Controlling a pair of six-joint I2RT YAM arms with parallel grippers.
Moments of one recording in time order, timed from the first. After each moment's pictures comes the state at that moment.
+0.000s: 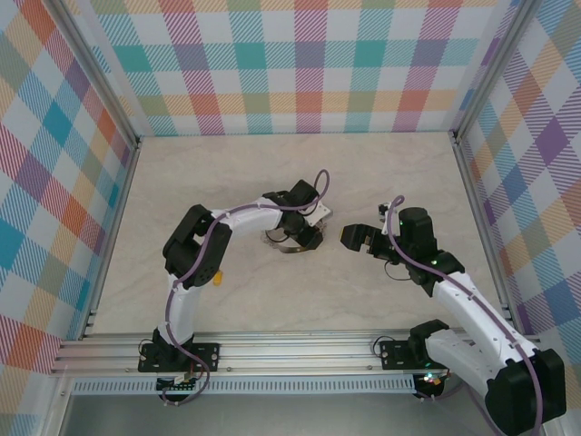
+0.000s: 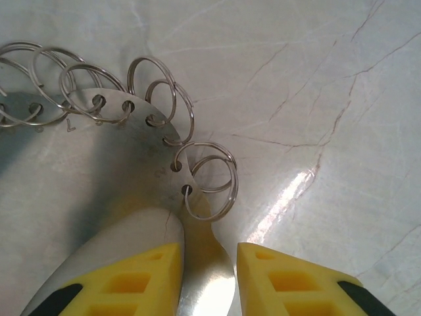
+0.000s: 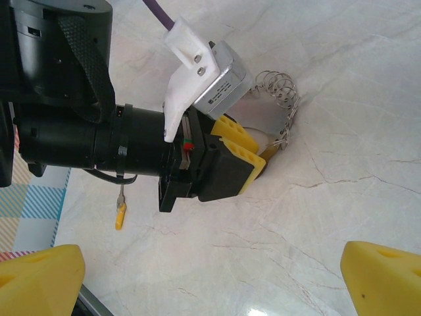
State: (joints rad) left arm -0.71 2.09 1.47 -0.54 0.27 0.05; right arm 0.35 0.90 0.58 -0.30 -0.45 0.62
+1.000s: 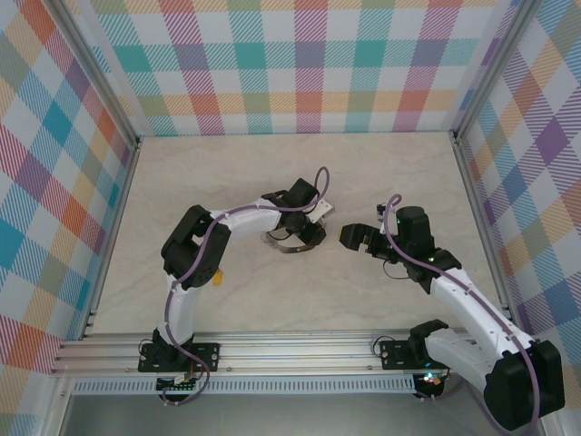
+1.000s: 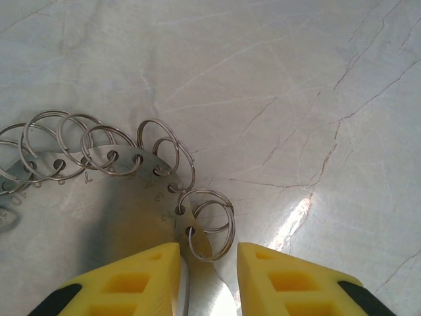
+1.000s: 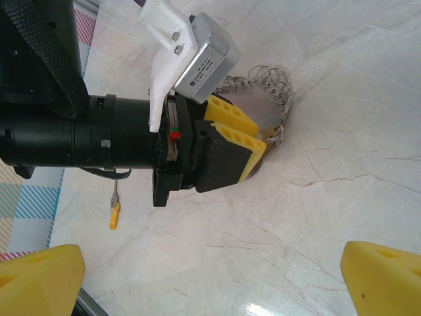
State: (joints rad) left arm -0.71 2.07 1.46 -0.44 0.27 0.05; right arm 0.35 0.94 0.58 -0.28 -0.45 0.62
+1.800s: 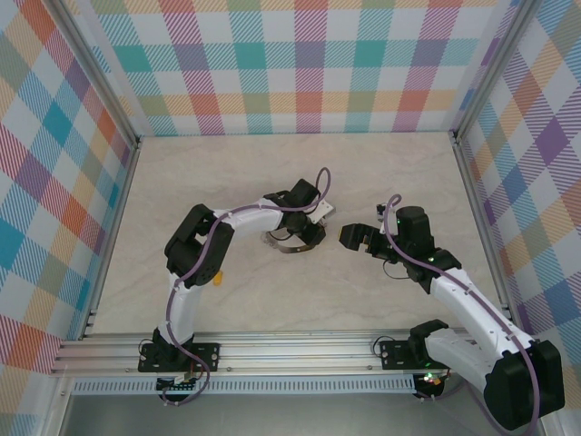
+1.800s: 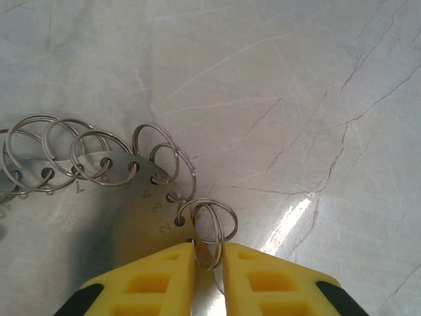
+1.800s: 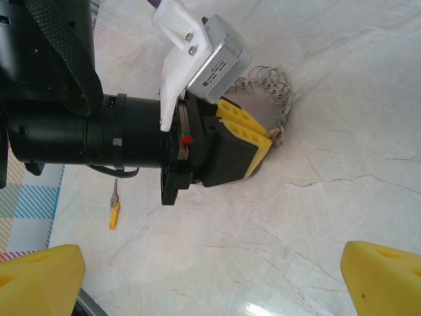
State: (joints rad) left arm -0.71 2.10 1.47 -0.44 0.28 0.05; right arm 0.35 0.94 0.58 -0.28 -0.45 0.62
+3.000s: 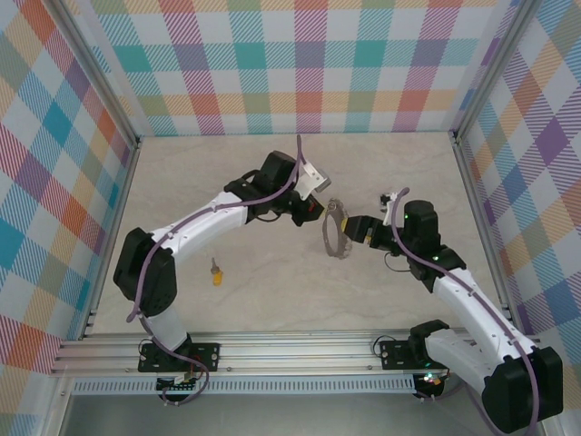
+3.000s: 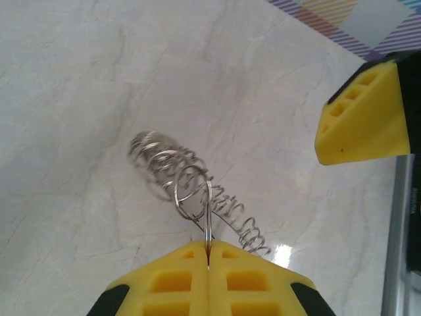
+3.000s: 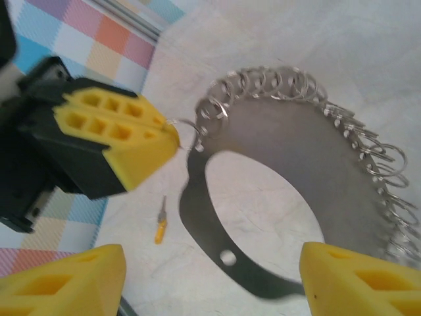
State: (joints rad) left arm -0.67 1.72 1.43 -0.45 0.49 0.10; right arm 0.30 0.92 0.63 -0.17 -0.57 0.65
